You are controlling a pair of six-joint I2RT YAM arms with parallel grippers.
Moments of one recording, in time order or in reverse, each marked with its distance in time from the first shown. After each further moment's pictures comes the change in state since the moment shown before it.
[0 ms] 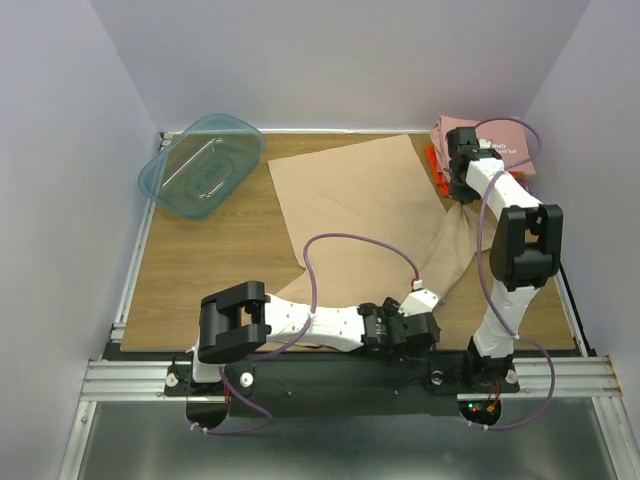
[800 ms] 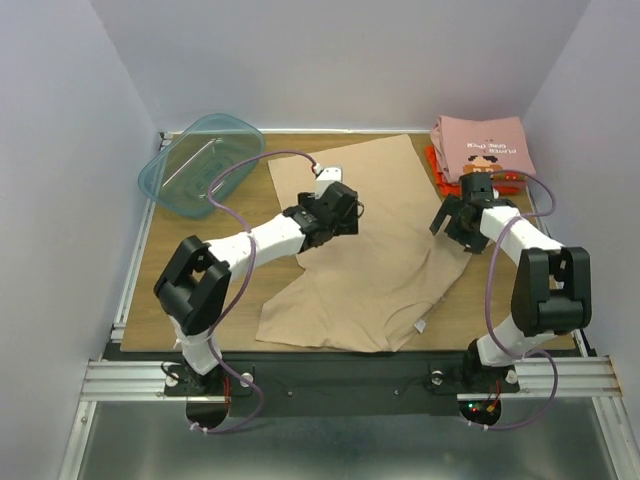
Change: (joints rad) left arm 0.624 -0.179 -0.044 0.113 -0.136 0.133; right arm -0.029 -0.369 -0.540 0.211 -0.349 0.188
